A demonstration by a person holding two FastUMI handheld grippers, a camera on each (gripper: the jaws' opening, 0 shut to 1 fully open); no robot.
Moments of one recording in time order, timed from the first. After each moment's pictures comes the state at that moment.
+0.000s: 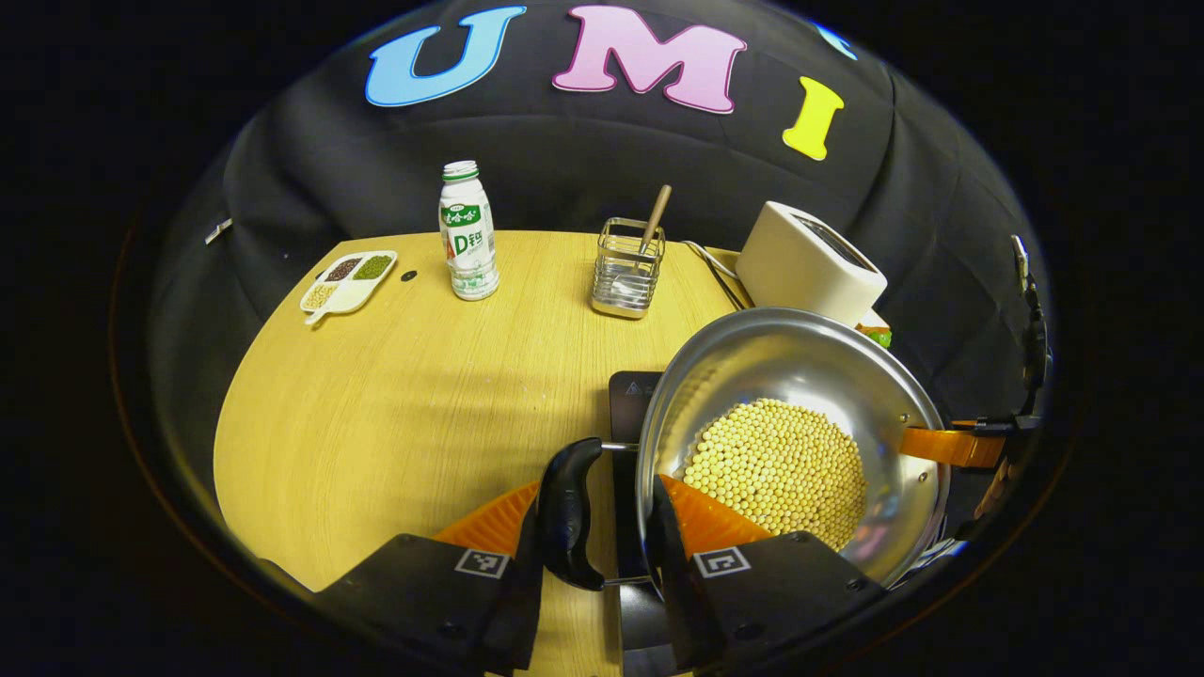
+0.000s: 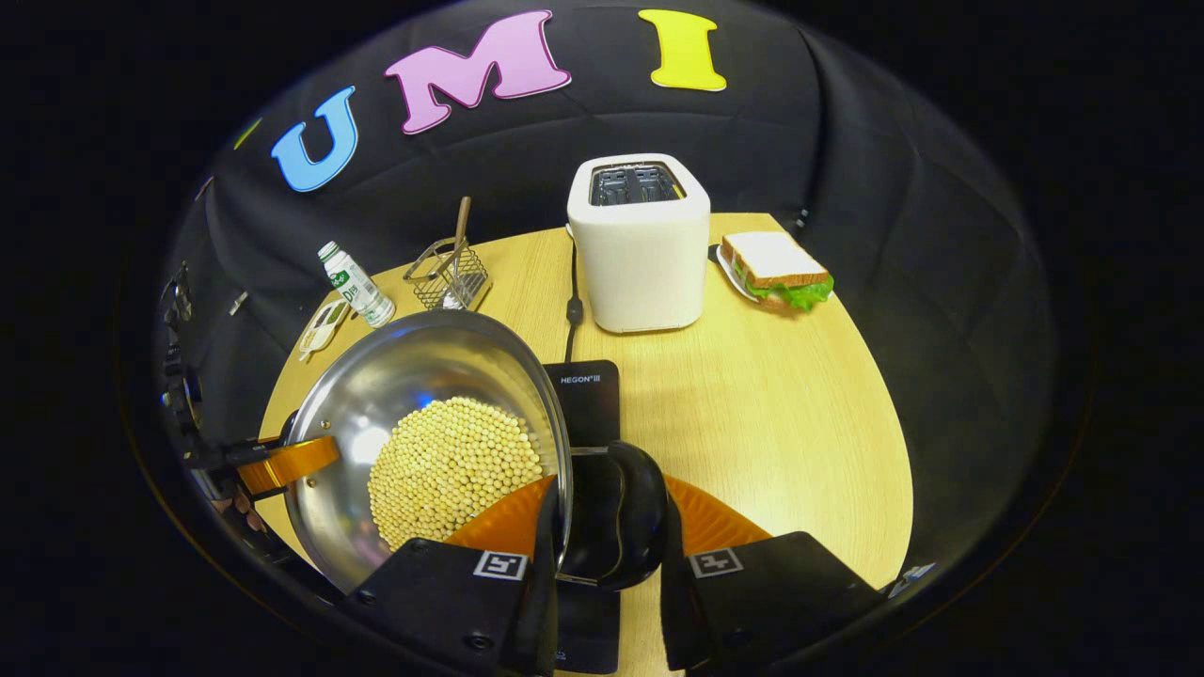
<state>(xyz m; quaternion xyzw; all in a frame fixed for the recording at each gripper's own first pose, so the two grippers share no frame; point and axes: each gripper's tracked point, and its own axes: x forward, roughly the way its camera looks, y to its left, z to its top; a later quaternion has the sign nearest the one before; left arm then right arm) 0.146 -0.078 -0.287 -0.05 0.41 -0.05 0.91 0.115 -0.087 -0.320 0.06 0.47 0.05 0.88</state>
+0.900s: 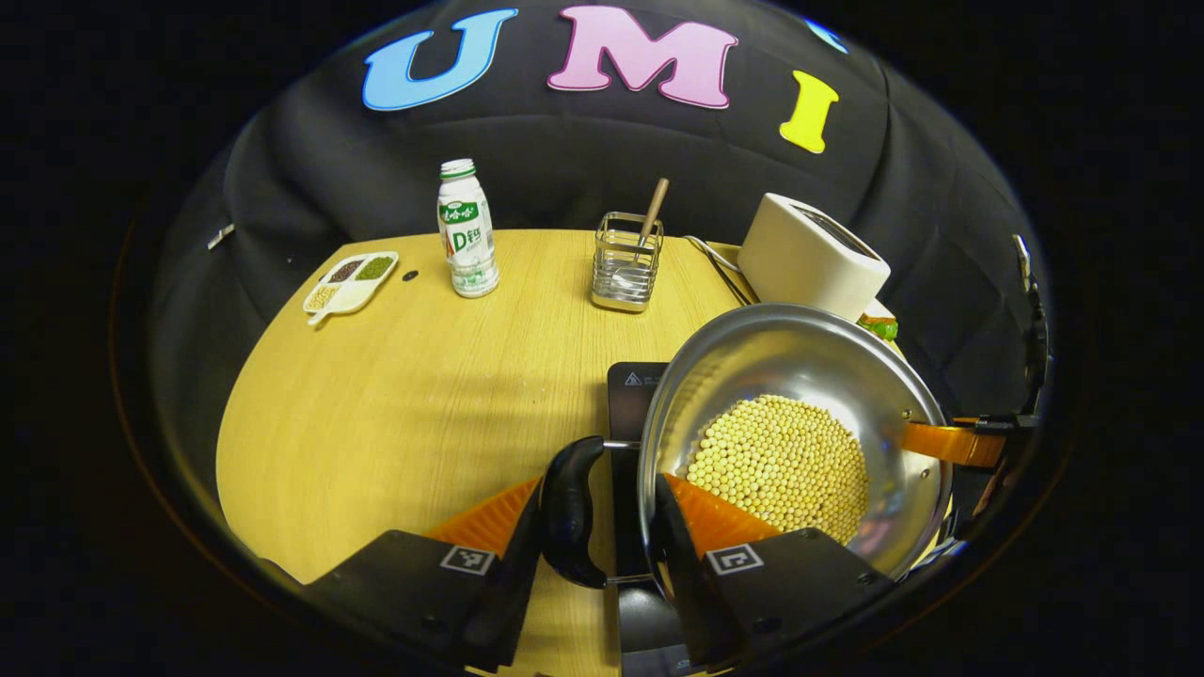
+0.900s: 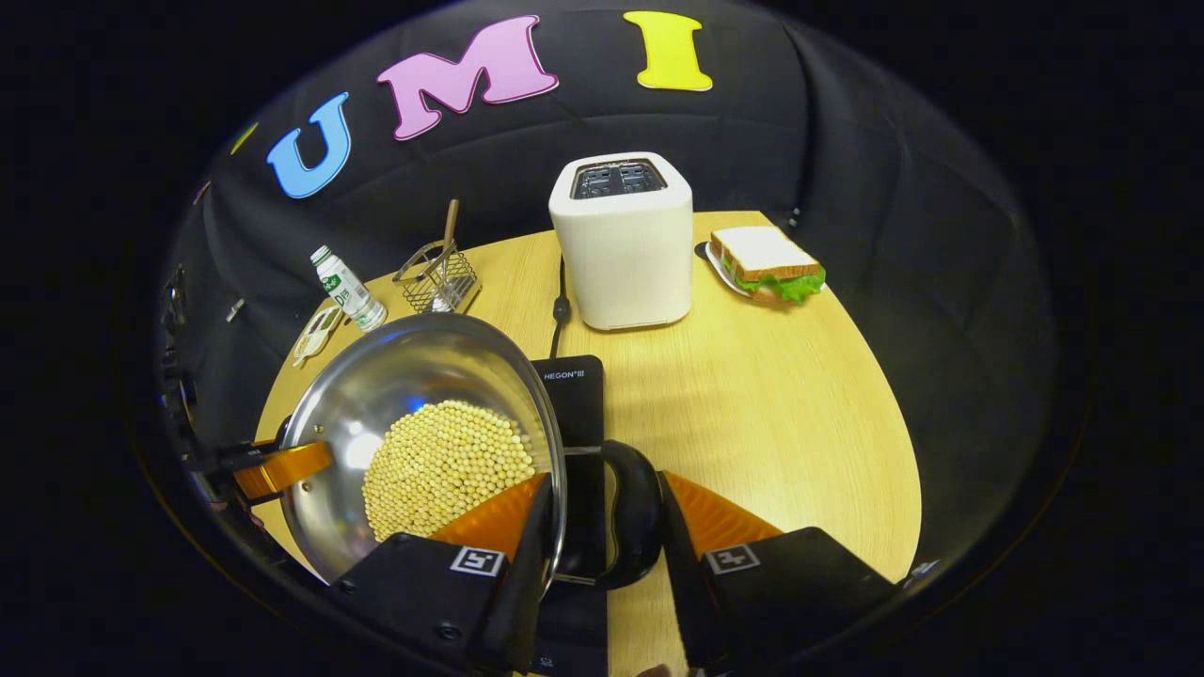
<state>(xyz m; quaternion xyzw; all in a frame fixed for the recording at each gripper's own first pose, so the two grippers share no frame) 0.143 -0.082 -0.287 -0.03 0.40 -0.04 0.92 0.116 -0.099 -0.326 0.06 0.46 0.04 0.89</state>
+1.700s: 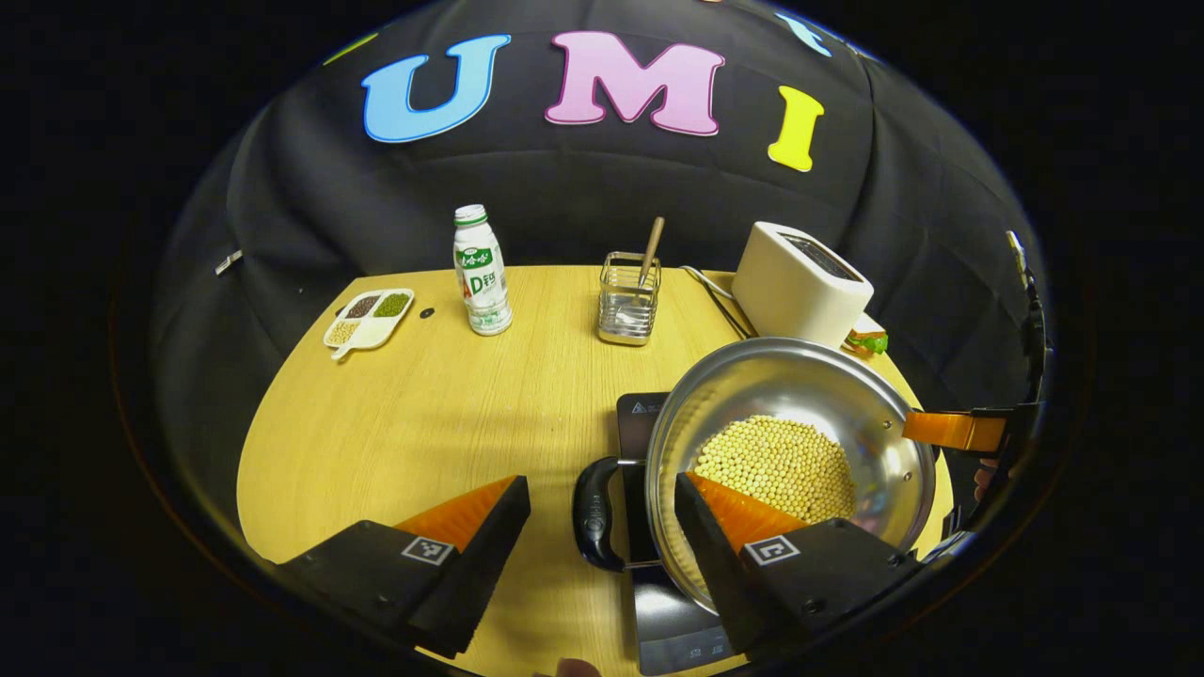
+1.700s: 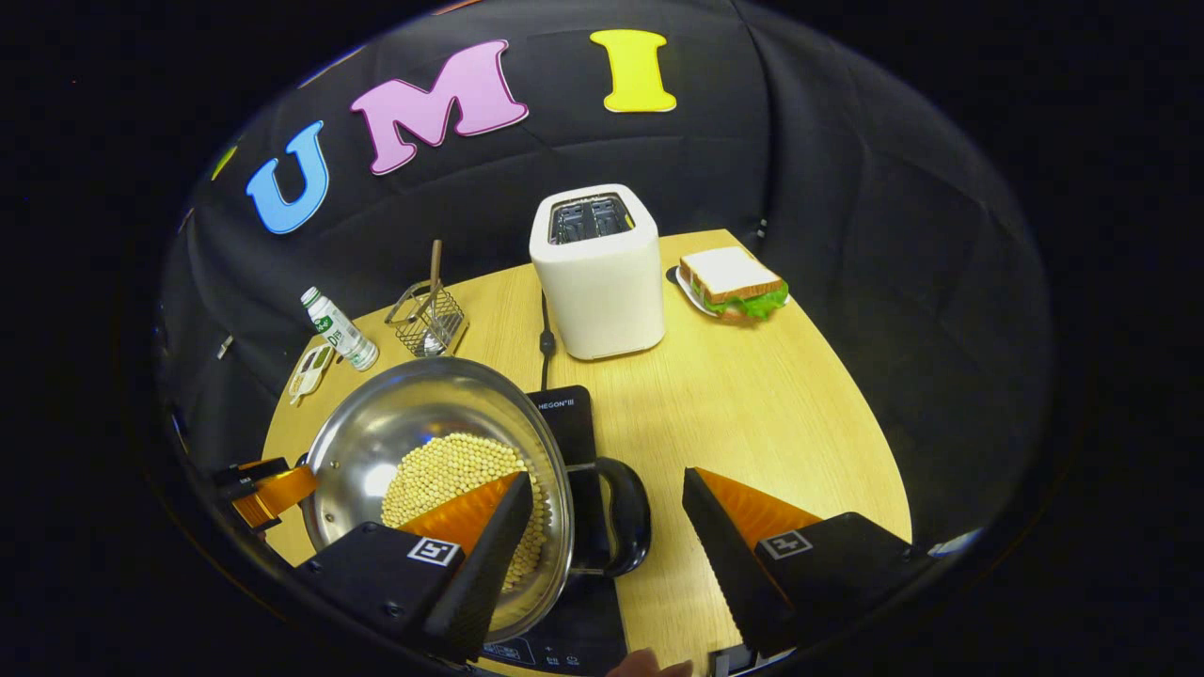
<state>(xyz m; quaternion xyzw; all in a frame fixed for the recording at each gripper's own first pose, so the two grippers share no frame) 0.137 -0.069 -0.242 -0.02 0.36 -0.04 0.93 0.119 -0.103 -0.284 0.09 0.42 -0.01 0.90</state>
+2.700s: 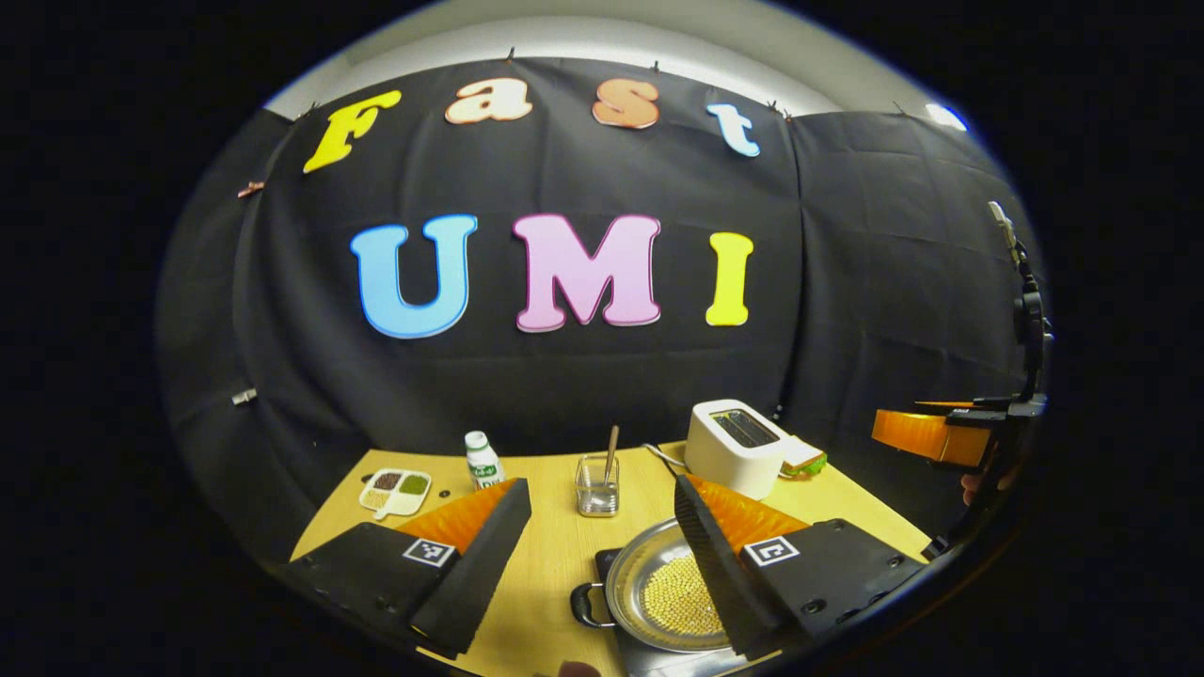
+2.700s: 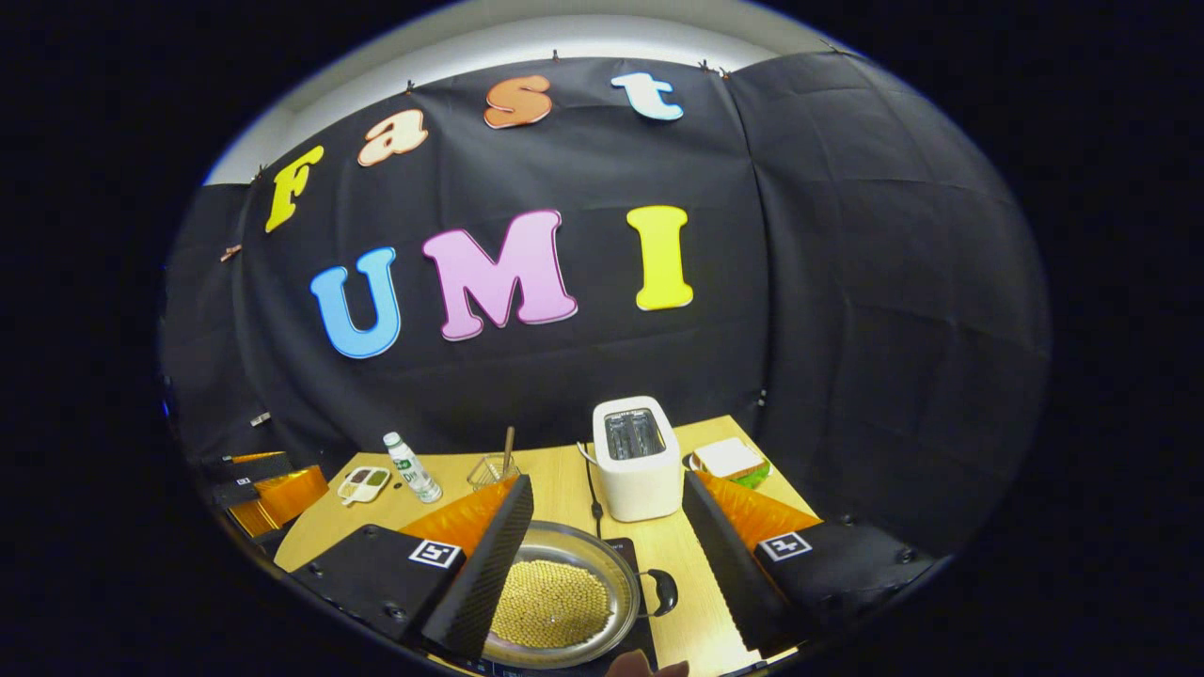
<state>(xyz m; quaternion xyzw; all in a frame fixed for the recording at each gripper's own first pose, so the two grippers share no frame) 0.123 -0.089 -0.023 0.03 0.09 -0.08 0.99 0.112 -0.081 -0.059 0.09 0.13 -0.01 0.99</state>
